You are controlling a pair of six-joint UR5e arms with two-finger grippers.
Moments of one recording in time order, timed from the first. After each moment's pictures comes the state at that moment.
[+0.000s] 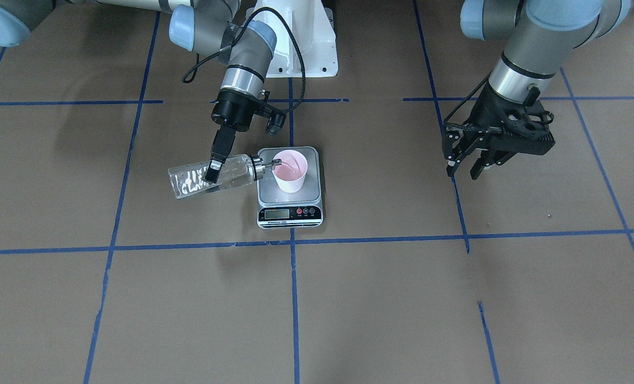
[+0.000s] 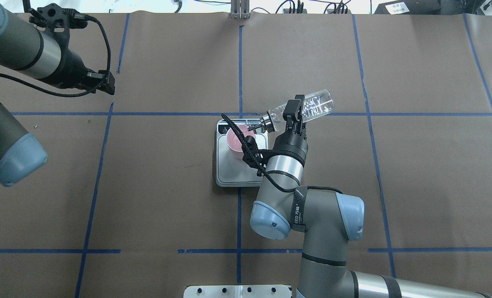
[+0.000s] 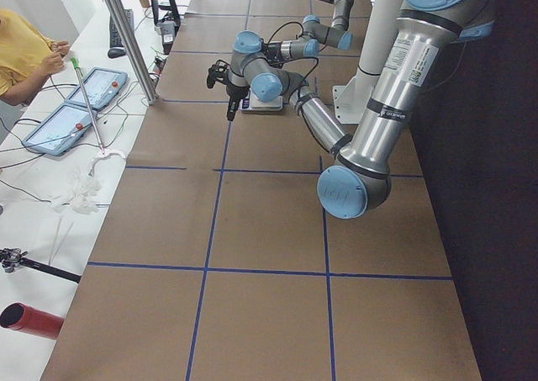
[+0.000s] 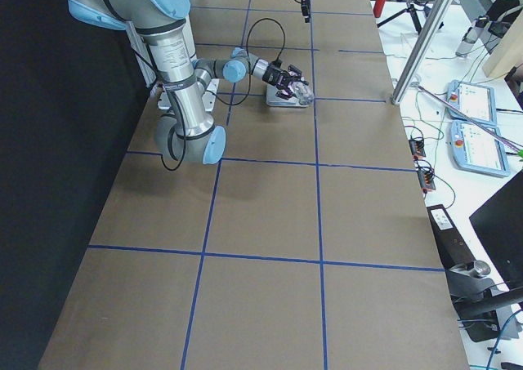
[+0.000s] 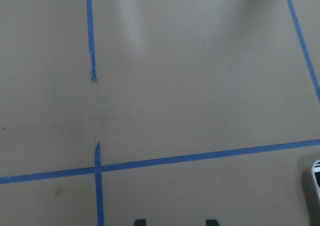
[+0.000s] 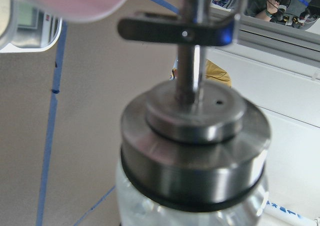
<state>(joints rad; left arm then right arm) -0.91 -1.96 -1.94 -1.67 -2.01 -0.87 0.26 -0.99 1.72 -1.86 0.46 -0.05</state>
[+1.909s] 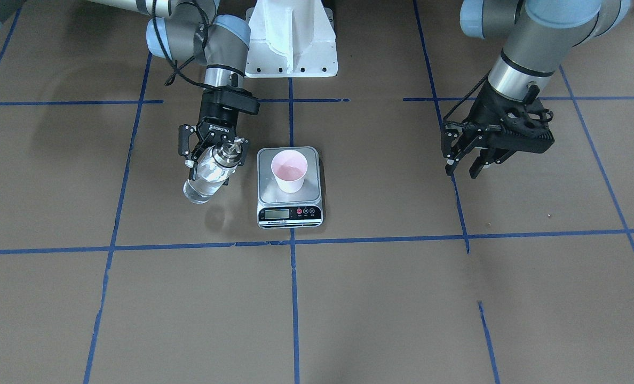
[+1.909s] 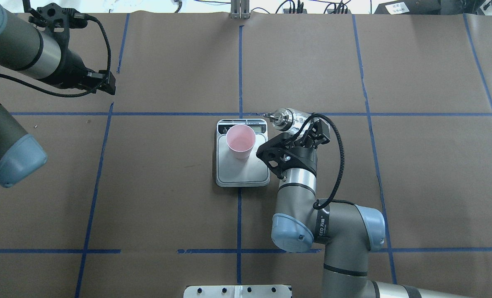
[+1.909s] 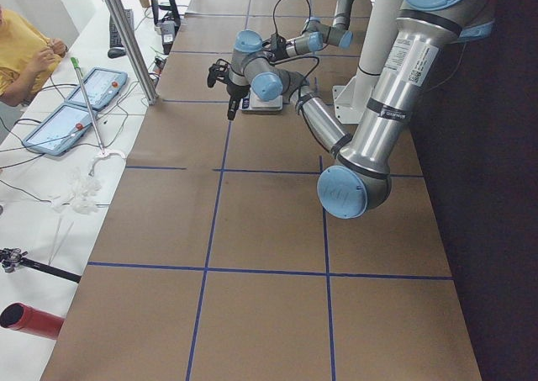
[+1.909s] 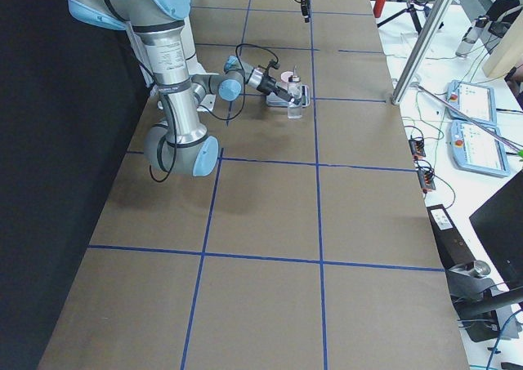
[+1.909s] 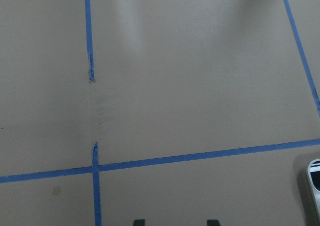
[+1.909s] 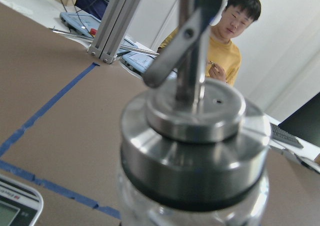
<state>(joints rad) -0.91 -1.96 -1.94 -1.67 -2.01 -0.88 0.26 -1.14 1.75 -1.44 0.61 1.07</state>
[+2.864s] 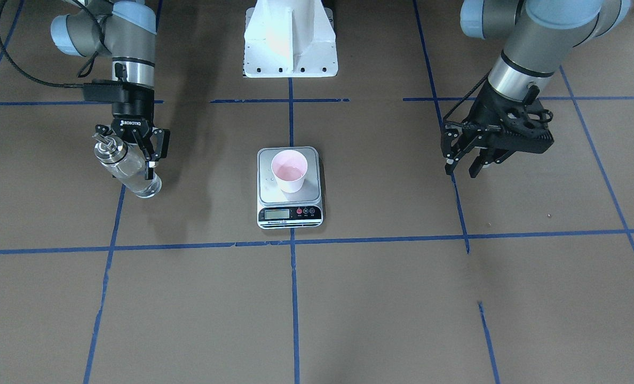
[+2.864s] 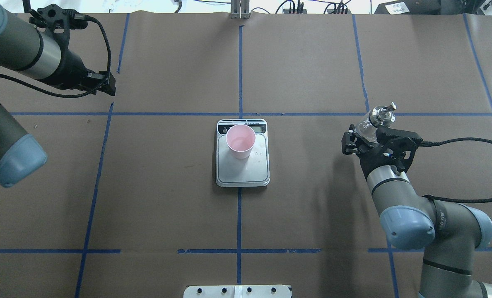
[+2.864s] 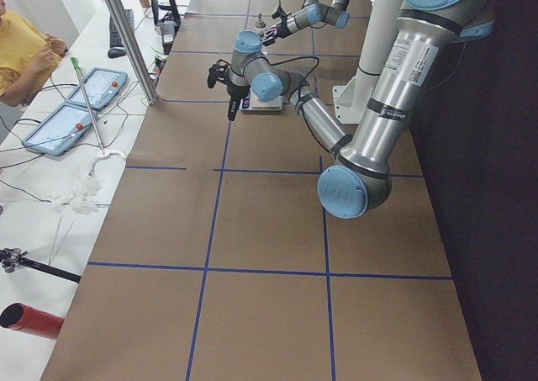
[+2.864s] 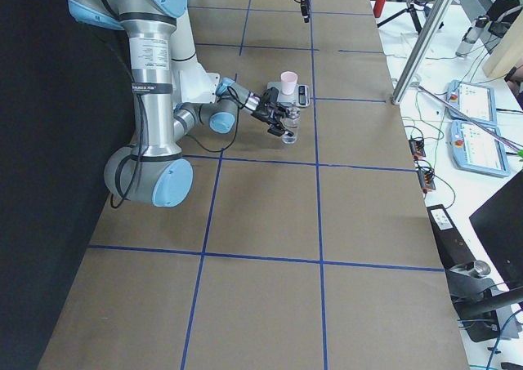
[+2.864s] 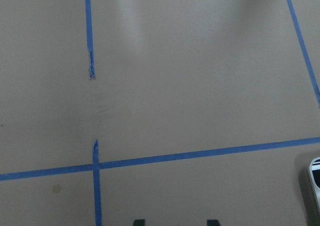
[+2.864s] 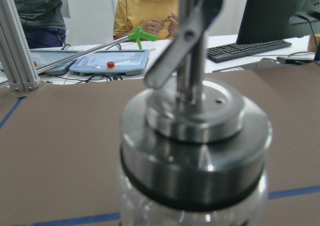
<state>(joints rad) -0.91 -1.95 -1.95 -1.67 -2.02 -0.88 0.31 -1.54 1.92 -1.07 0.78 1.49</state>
